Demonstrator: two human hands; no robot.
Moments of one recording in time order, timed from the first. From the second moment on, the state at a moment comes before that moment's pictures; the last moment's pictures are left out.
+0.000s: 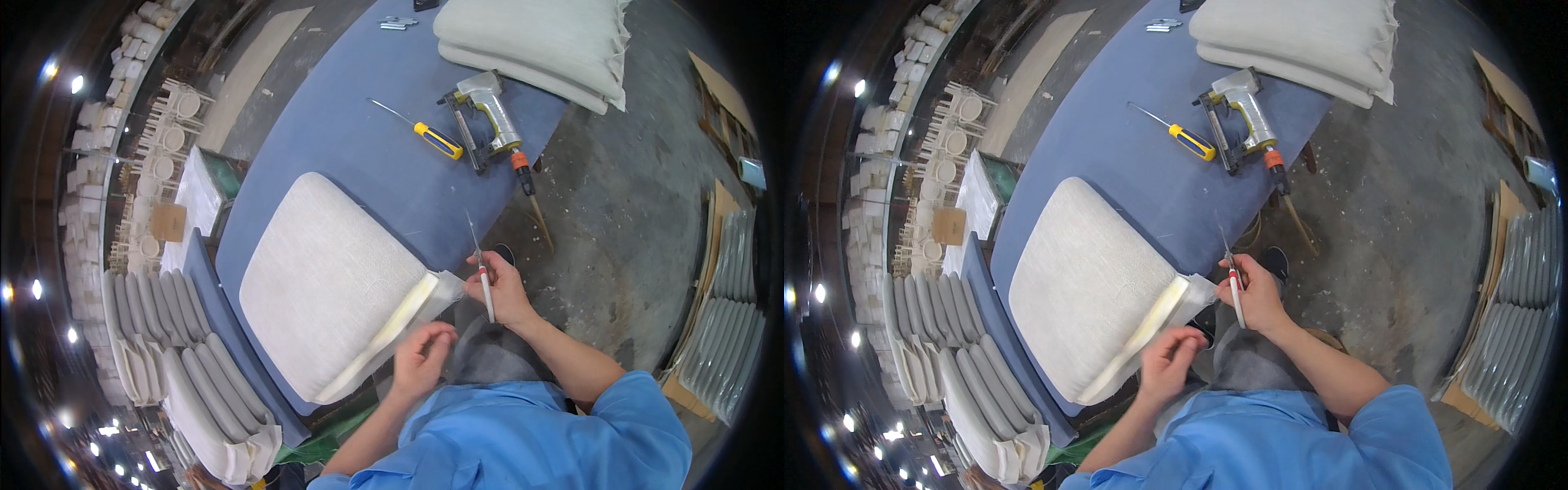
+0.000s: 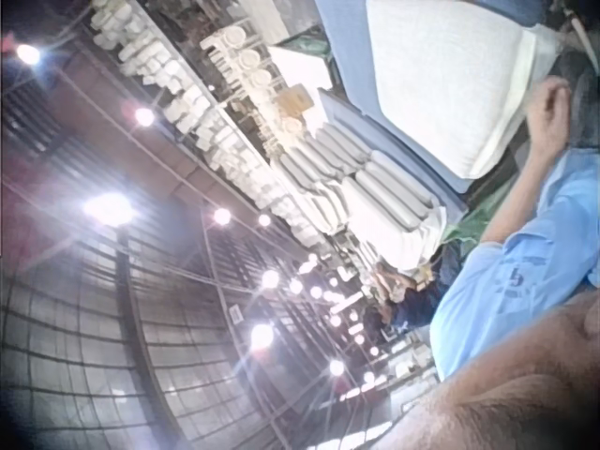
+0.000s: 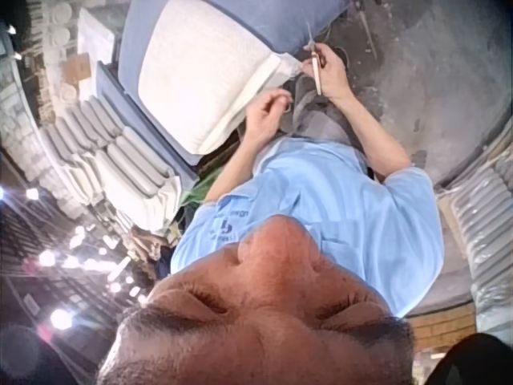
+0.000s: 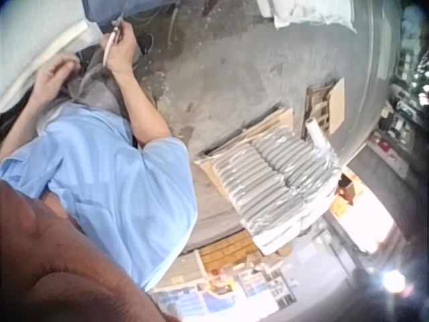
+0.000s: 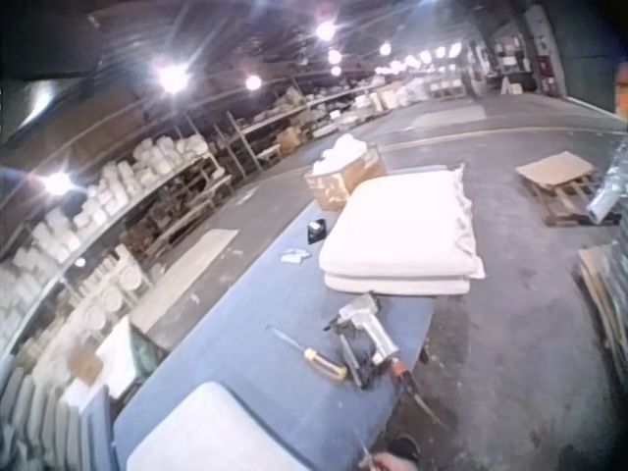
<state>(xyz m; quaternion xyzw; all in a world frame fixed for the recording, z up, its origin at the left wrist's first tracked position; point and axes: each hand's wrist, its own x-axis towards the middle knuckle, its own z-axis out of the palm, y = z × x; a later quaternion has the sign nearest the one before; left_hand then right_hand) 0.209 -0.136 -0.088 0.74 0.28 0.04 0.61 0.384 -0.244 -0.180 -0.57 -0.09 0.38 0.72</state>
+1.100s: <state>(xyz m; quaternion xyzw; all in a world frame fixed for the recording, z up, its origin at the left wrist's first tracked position) 0.183 -0.155 -0.104 0.22 0.44 0.20 0.85 0.438 -0.317 -0.085 -0.51 -0.34 0.67 0.42</state>
